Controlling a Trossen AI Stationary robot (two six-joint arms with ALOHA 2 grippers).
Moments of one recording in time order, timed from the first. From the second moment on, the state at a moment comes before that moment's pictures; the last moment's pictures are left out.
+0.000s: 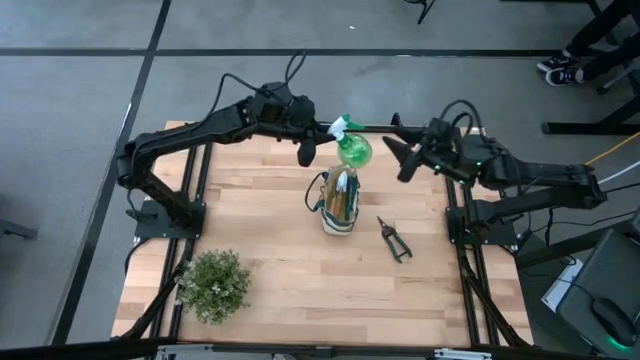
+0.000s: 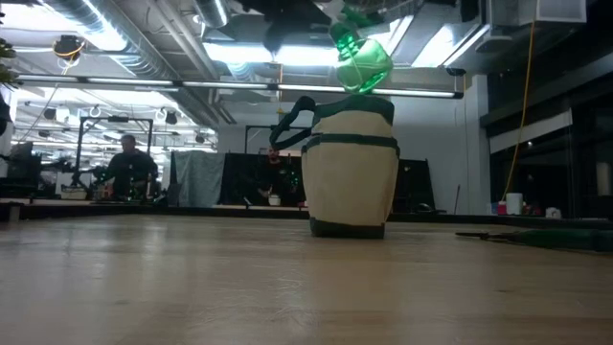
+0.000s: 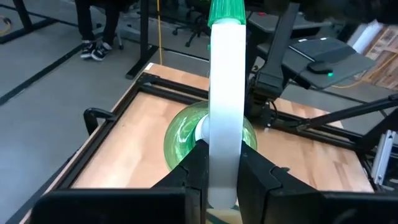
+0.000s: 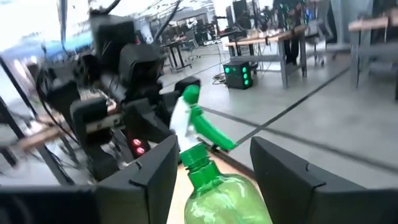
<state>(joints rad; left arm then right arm) 0.40 1.52 1.48 -0.33 0.26 -0.12 -0.01 0.91 0.96 -0.08 0.51 0.29</state>
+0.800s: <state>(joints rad) 0.24 1.50 1.48 -0.50 0.28 -0.20 -0.01 0.92 0.96 -0.58 0.31 0.84</state>
